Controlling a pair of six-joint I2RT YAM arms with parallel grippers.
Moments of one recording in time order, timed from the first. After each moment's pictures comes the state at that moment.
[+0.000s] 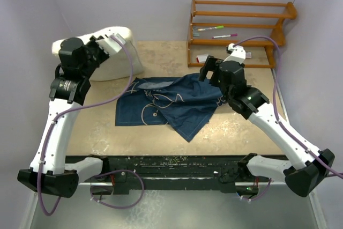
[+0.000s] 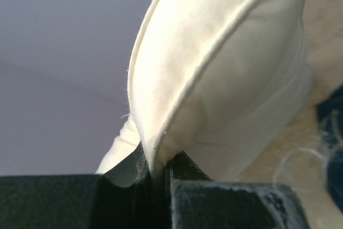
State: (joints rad) left arm -0.13 1.16 1.44 -0.40 0.00 0.86; right arm 0.60 1.16 1.17 -0.40 0.50 0.49
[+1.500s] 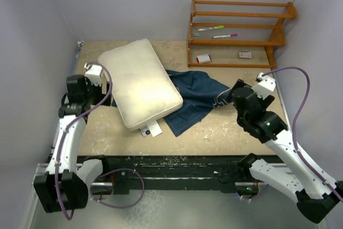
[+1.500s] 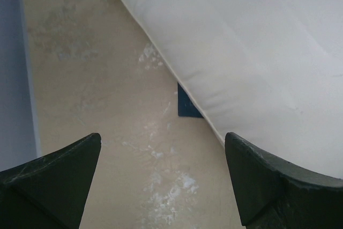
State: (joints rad) left arm 0.12 1.05 0.91 -0.50 0.16 0.21; right arm 0.60 0.82 0.95 -0.73 0.86 0.70
